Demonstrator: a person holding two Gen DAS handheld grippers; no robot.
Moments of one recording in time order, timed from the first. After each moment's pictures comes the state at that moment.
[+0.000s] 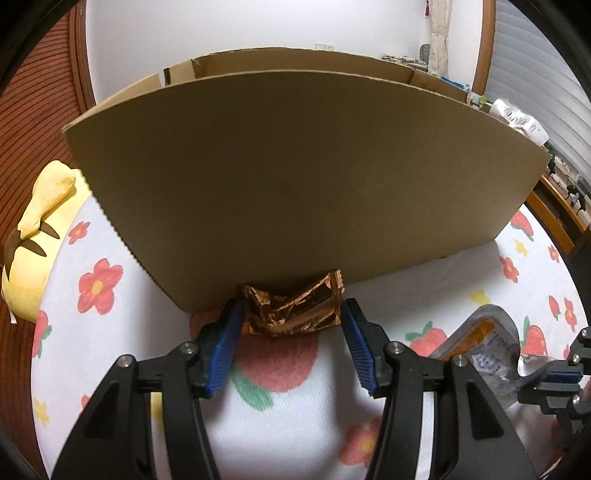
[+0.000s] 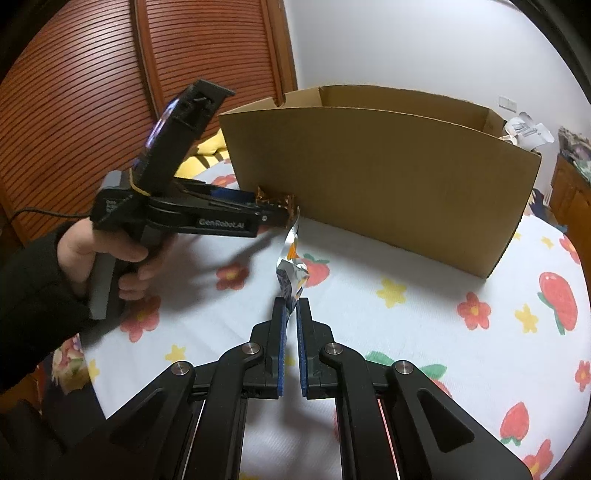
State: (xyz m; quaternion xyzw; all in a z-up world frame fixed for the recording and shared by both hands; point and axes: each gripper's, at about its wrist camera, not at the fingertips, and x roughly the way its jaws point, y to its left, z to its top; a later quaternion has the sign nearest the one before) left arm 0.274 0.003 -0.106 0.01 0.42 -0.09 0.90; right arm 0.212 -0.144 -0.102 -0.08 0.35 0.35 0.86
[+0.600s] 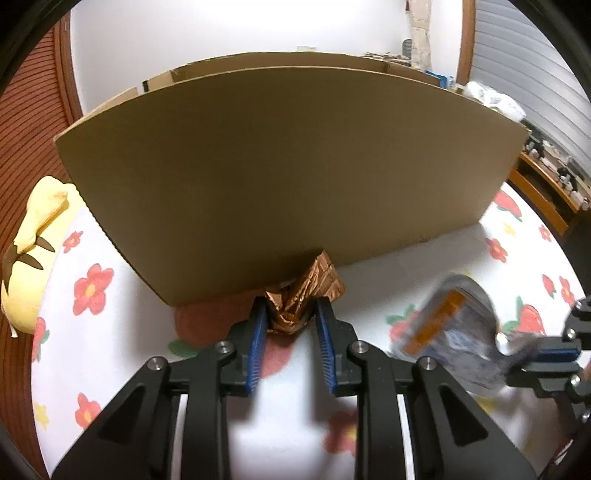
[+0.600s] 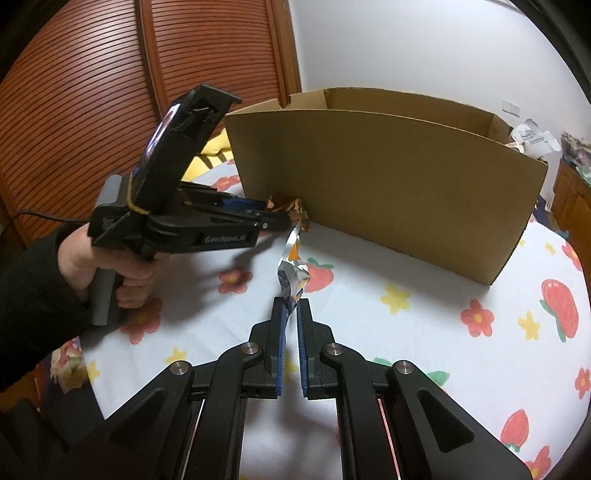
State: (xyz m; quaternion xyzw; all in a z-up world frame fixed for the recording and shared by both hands) left arm 0.261 -0.012 -0.106 0.03 0.41 -0.11 0.90; right arm 0.214 -0.141 -0.102 -0.09 0.35 0.35 0.86
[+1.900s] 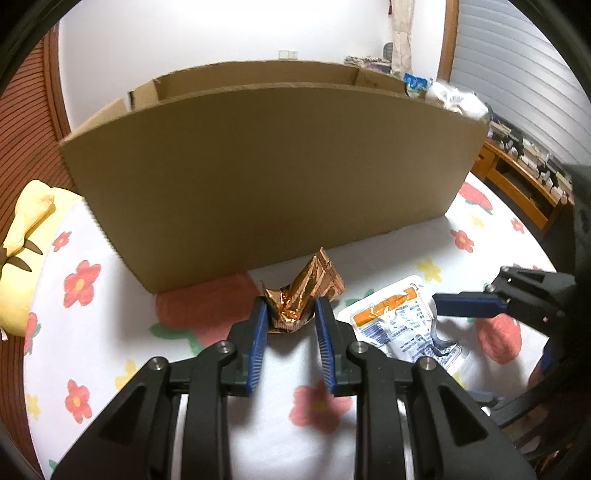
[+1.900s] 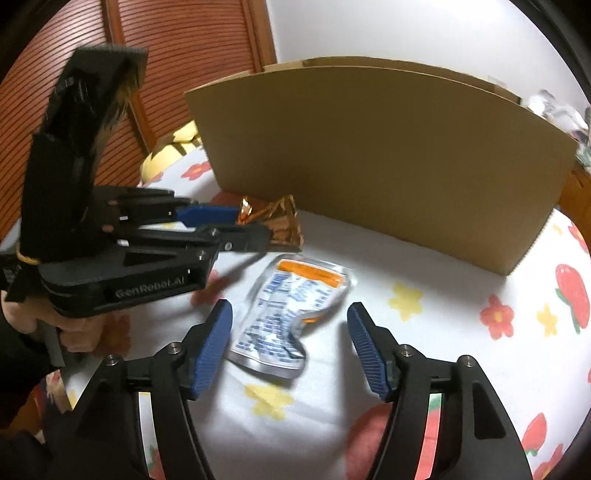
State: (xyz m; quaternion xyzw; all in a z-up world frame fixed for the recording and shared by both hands) left arm 0.245 -0.004 -0.095 0.02 0.40 -0.15 0.90; right arm 0.247 -0.110 -0.119 -0.09 0.40 0.31 0.86
